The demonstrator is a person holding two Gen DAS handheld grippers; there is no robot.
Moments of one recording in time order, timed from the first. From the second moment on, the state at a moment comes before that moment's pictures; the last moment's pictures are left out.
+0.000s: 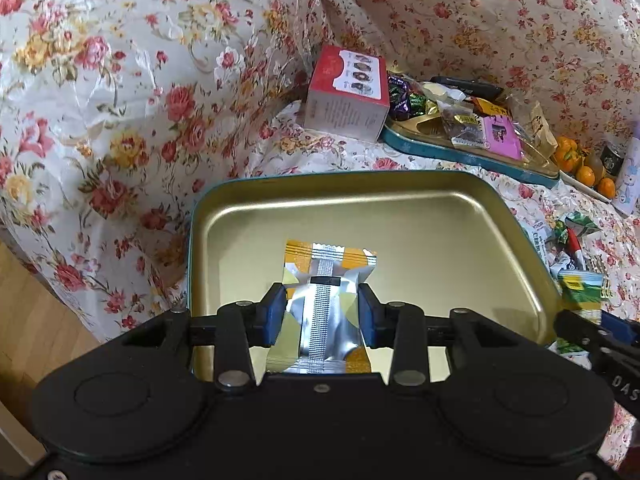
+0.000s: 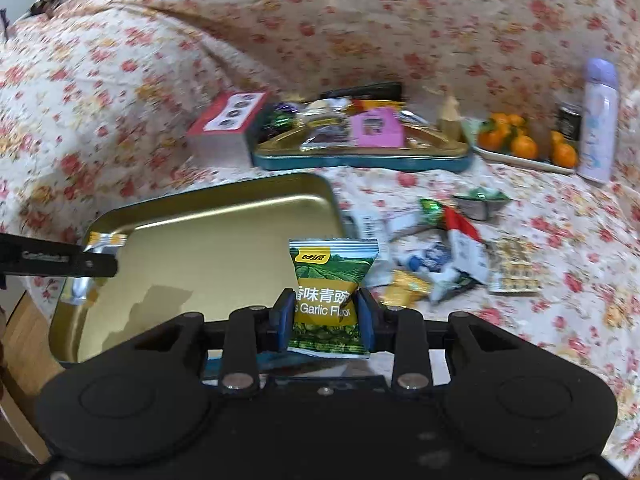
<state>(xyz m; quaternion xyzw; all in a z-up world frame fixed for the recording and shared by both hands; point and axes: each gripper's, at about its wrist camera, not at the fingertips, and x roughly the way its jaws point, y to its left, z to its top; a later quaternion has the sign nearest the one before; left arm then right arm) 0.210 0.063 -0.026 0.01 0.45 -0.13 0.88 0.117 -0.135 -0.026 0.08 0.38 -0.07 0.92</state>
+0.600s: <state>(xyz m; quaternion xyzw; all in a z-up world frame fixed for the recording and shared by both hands) 0.211 0.073 -0.037 0.02 0.46 -0.10 0.88 0.146 -0.095 -0.044 0.06 0.41 -0.04 0.91</state>
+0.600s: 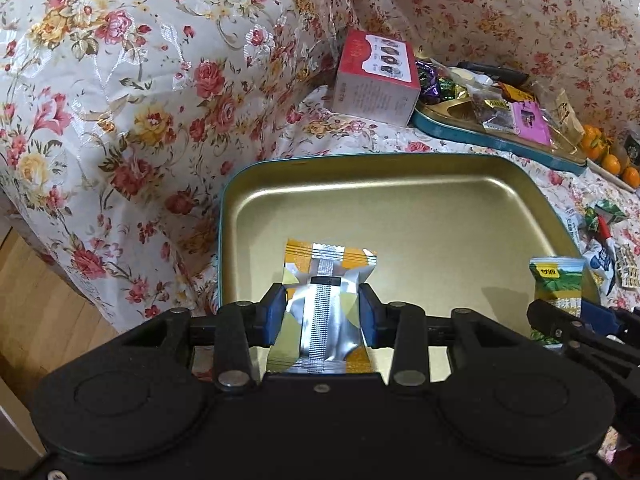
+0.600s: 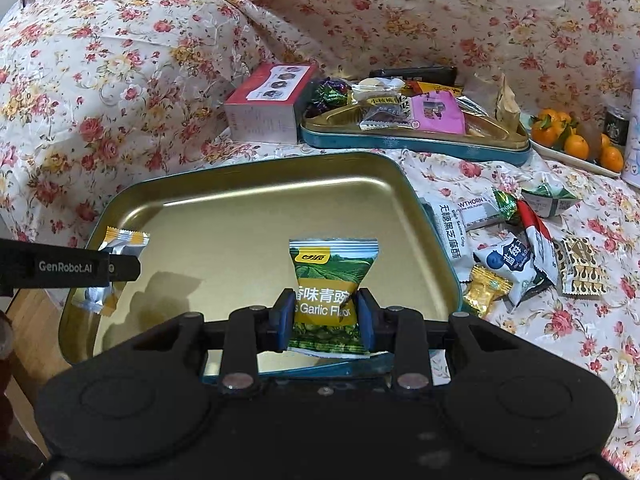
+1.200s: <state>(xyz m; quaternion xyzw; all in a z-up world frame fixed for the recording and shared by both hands) 0.204 0.069 -0.028 0.03 0.44 -0.11 0.89 0.143 -0.092 -0.044 0.06 0.41 -0.04 0.91</state>
